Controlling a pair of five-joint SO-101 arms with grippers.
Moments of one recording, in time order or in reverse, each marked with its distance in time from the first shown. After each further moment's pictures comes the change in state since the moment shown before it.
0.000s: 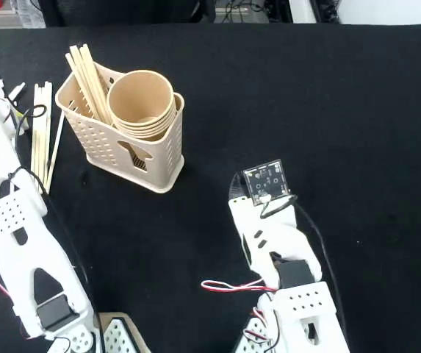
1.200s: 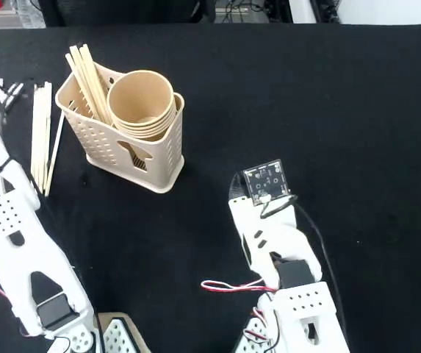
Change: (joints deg) left arm 0.4 -18.3 -7.6 25.7 1.7; right arm 0.0 0.0 0.0 0.0 0.0
